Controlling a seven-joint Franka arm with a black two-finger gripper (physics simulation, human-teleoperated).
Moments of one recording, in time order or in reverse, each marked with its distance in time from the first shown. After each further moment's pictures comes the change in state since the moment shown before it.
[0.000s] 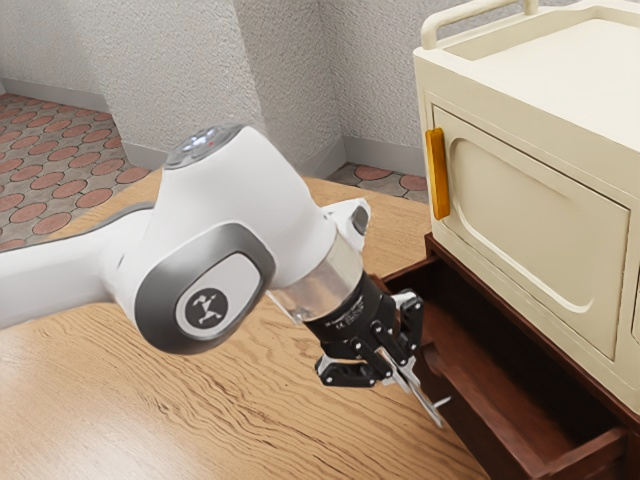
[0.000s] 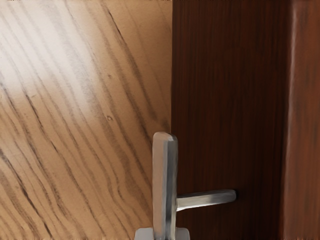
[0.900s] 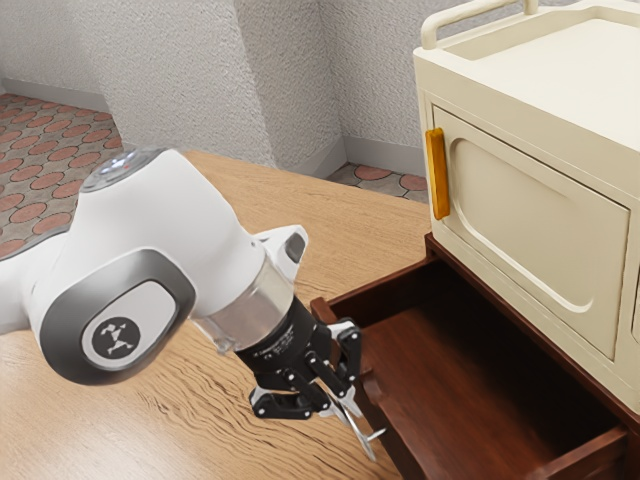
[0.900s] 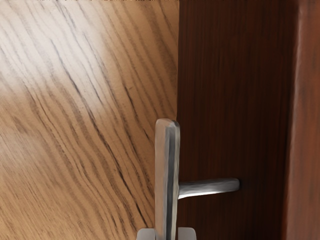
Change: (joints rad) arm -0.001 -0.190 0.019 -0.166 0.006 -0.065 0.000
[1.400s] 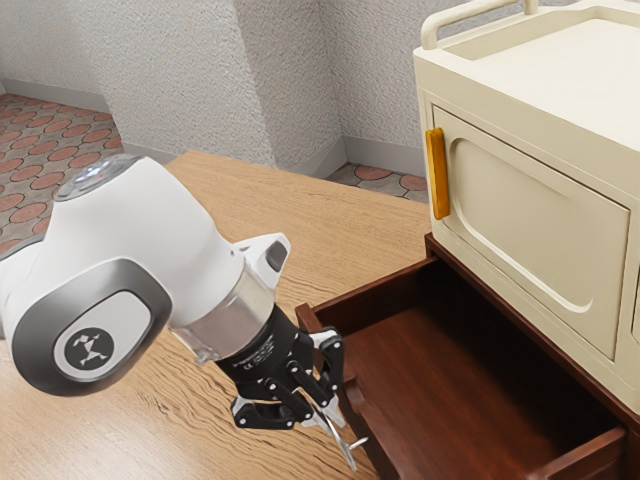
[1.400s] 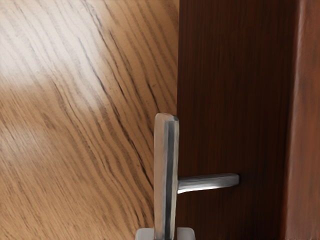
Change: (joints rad) arm 0.001 -0.059 0.002 -0.047 0.001 -0.015 0.000
